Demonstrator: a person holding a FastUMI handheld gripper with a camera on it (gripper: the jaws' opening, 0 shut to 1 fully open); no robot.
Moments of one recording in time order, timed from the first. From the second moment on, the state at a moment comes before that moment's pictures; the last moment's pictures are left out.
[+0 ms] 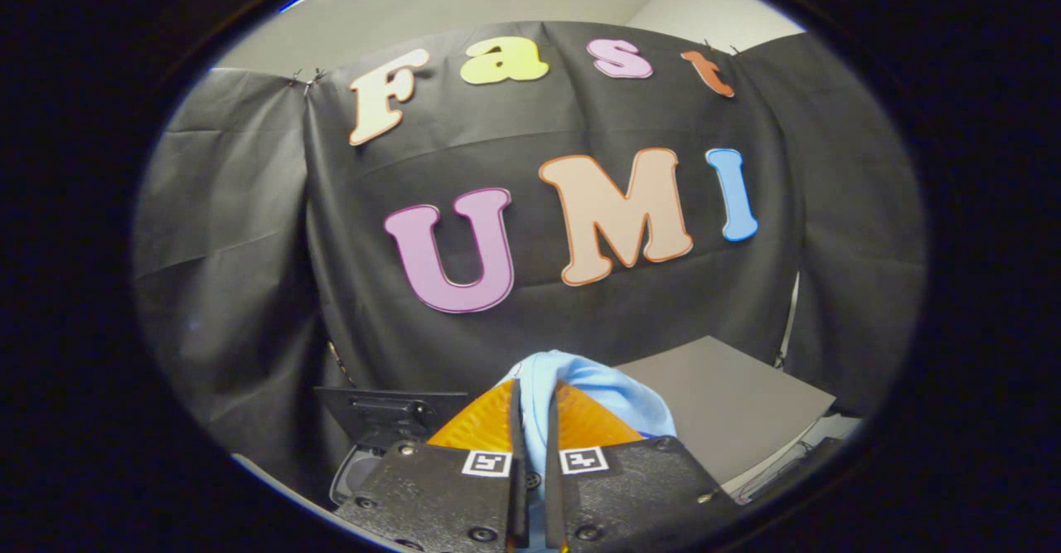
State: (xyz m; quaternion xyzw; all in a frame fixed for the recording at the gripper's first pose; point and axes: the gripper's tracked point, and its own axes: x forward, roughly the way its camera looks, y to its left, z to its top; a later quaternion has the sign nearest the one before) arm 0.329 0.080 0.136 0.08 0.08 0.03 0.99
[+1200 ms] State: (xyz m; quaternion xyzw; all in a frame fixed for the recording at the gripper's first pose) arm 0.360 0.323 -0.006 0.10 0.14 0.15 0.97
